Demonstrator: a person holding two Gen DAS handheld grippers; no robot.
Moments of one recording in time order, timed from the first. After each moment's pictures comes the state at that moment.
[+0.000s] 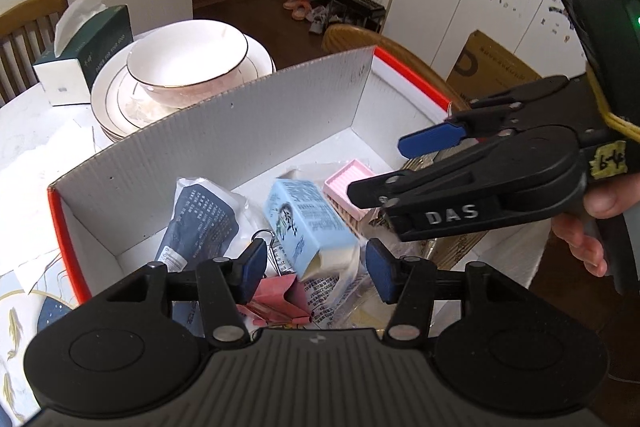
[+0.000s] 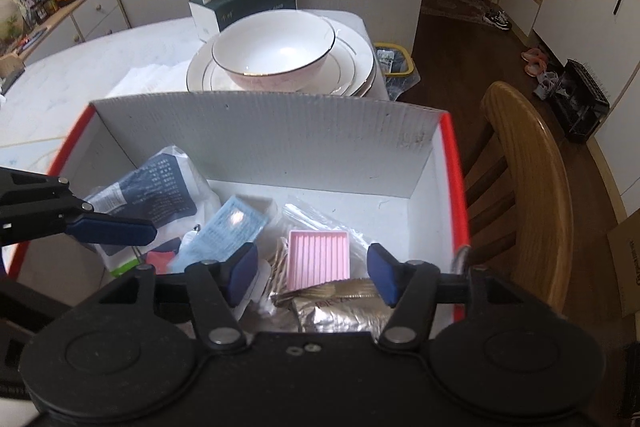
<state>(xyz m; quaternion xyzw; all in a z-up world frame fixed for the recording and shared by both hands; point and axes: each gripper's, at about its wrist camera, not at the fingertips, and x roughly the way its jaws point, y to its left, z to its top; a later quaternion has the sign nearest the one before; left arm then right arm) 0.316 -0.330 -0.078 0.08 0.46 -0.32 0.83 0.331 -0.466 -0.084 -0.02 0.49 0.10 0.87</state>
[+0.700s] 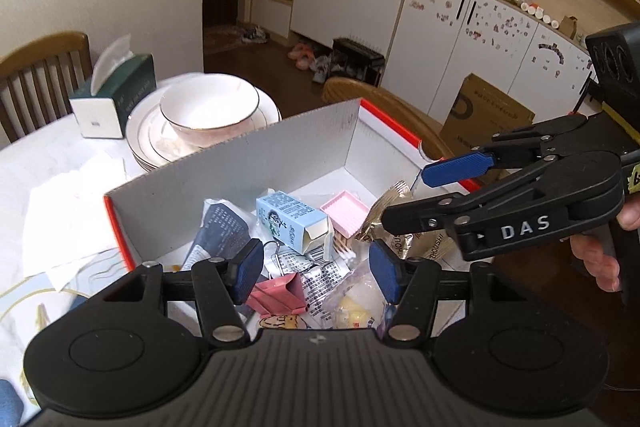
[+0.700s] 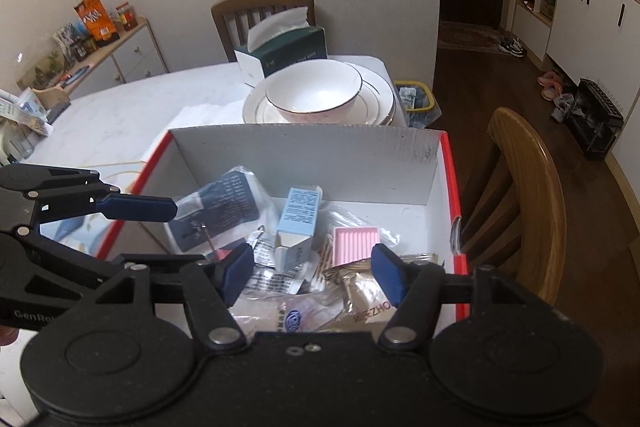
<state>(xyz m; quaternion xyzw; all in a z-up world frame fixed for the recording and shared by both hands) 0.273 -0.300 -0.040 0.06 0.38 -0.32 0.86 0.270 -0.470 -0.043 0.02 0.42 0.14 0.90</state>
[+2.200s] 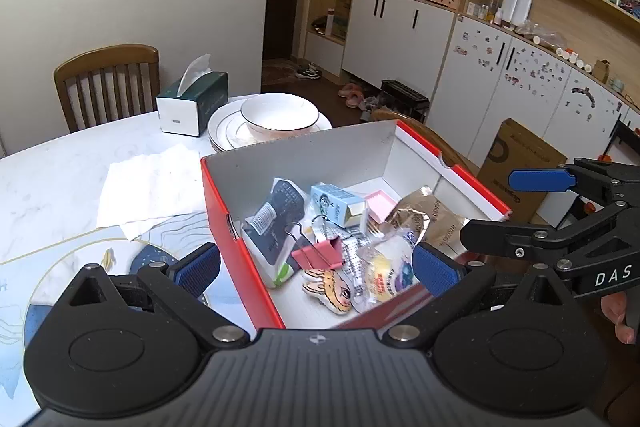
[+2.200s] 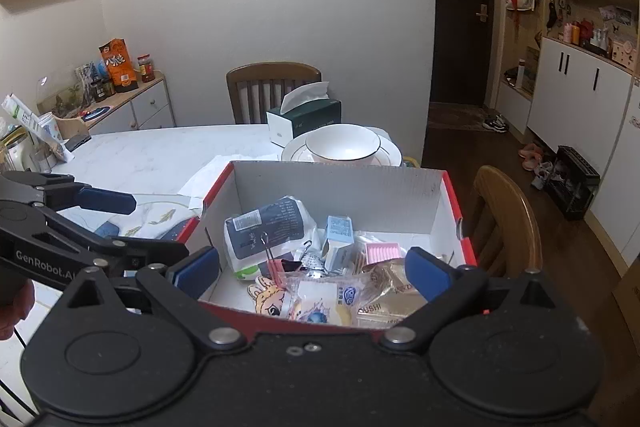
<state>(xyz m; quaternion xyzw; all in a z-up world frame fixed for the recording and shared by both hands) 0.197 -0.239 -0.018 0.03 0.34 -0.25 0.91 0.169 -0.430 -0.021 0.00 0.30 0.11 0.95</state>
